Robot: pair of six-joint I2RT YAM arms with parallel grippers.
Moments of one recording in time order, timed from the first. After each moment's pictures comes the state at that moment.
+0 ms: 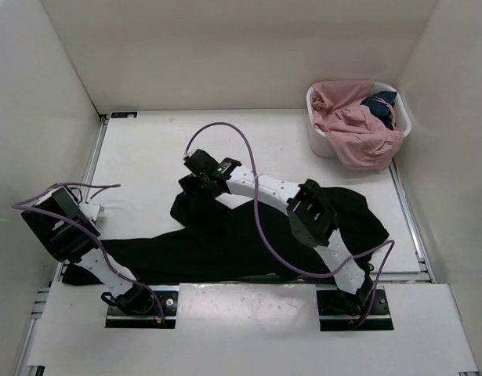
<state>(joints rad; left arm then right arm) 0.74 1.80 1.03 -0.89 -0.25 0.86 1.00 2.21 1.93 -0.69 0.13 0.31</state>
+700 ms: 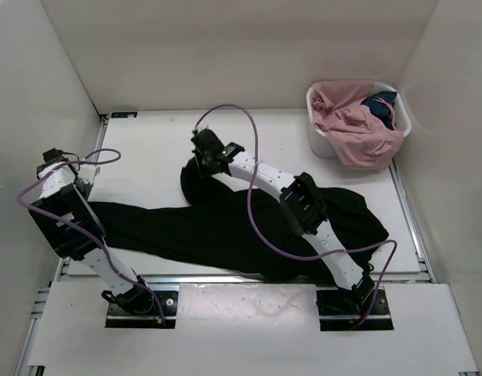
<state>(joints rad) 0.61 1.78 1.31 -0.85 -0.10 0.76 0.89 2.46 2.22 -0.60 0.13 0.37</state>
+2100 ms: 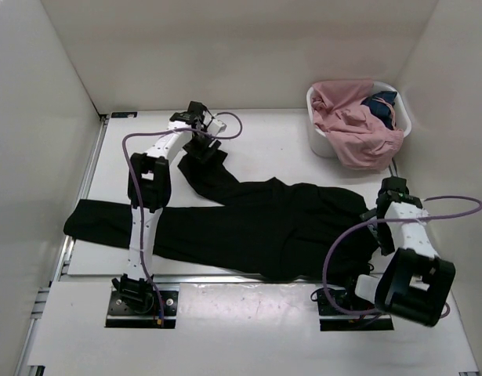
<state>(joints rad) -0.27 2.44 2.16 -0.90 0.06 0.47 -0.26 1.18 0.73 -0.91 0.37 0.86</state>
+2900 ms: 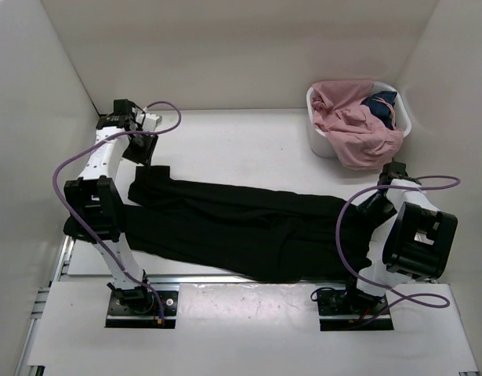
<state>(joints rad) 0.07 1.87 1.65 -0.91 0.07 0.41 -0.29 1.53 0.89 -0.75 0.07 0.66</state>
